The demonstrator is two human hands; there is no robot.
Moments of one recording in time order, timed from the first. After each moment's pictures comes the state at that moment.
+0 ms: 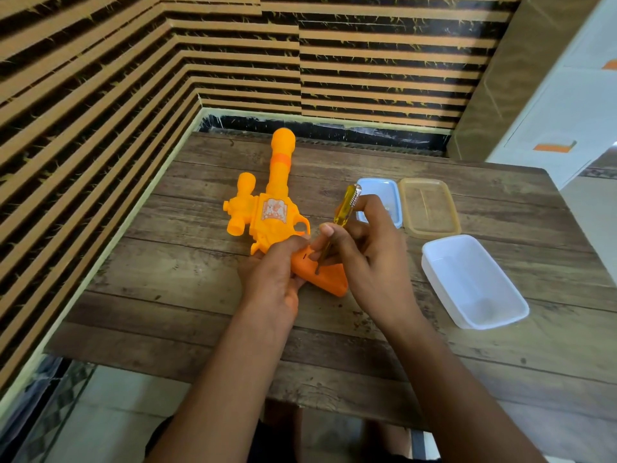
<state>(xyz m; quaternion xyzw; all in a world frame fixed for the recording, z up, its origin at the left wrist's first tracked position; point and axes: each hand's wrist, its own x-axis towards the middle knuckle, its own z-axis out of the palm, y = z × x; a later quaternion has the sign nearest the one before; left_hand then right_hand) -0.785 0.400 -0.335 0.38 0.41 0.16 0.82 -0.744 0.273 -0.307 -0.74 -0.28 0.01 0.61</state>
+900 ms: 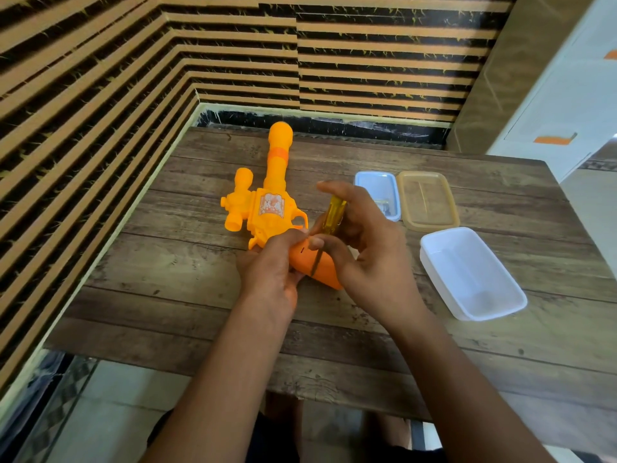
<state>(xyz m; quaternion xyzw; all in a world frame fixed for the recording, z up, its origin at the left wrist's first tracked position) -0.785 0.400 -0.336 0.36 0.42 0.18 0.81 -0.748 0.267 -0.294 -0.73 -0.37 -0.01 0.58</state>
